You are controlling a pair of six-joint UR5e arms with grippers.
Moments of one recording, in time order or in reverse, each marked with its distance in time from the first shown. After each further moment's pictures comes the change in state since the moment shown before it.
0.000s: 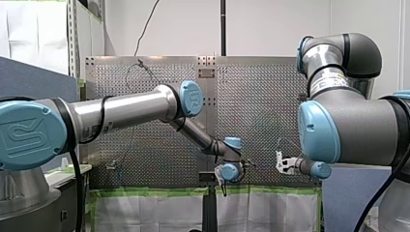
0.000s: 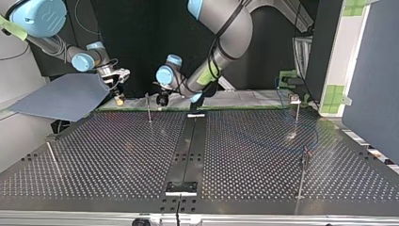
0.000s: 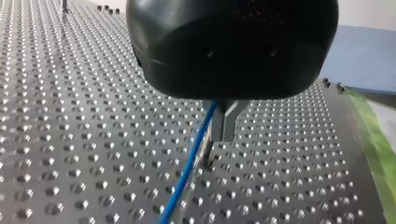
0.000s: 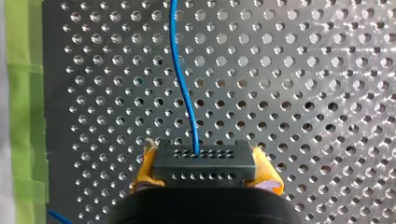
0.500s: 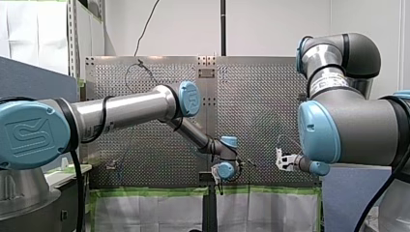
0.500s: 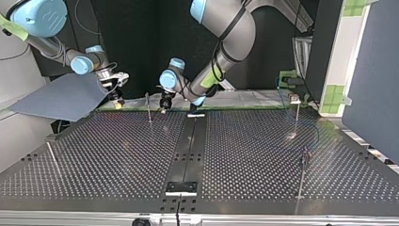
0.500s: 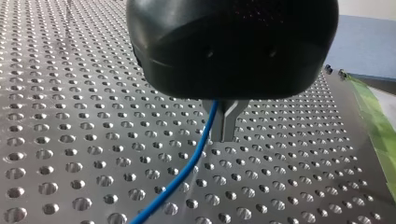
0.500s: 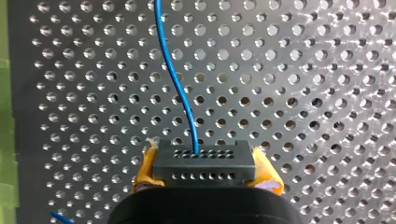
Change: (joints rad) left arm 0.026 0.000 0.004 -0.012 0.017 0.000; right arm 0.005 0.000 -0.039 0.005 0.006 0.012
